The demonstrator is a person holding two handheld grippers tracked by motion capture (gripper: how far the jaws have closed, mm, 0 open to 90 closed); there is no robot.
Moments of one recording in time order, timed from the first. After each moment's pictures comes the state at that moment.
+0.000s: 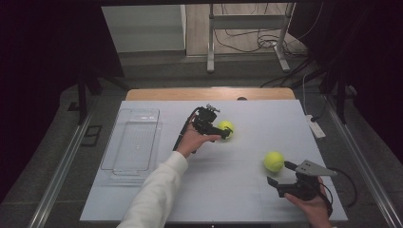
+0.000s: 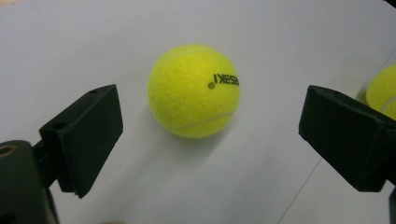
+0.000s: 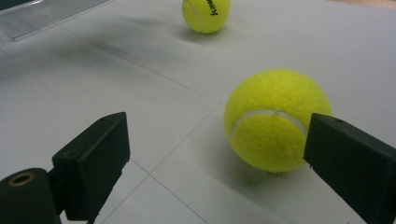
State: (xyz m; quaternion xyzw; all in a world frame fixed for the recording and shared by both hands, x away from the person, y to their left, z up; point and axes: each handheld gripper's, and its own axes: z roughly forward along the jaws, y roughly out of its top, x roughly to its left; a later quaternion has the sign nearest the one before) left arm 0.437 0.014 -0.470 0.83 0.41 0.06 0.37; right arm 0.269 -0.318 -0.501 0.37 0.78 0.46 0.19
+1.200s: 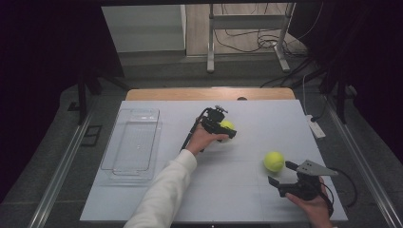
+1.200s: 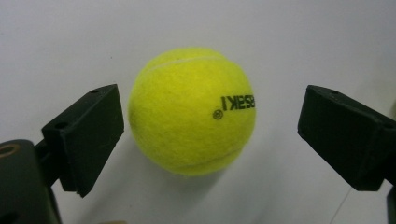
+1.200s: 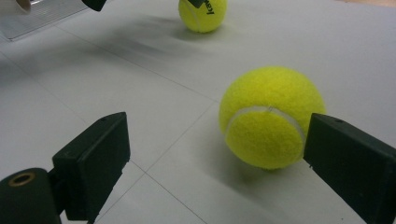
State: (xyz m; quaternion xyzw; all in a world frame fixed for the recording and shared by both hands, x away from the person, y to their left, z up) left arm 0.460 -0.013 -0.495 0.84 0.42 0.05 0.34; right arm 0.270 -0.321 -0.502 0.37 0.78 0.46 0.19
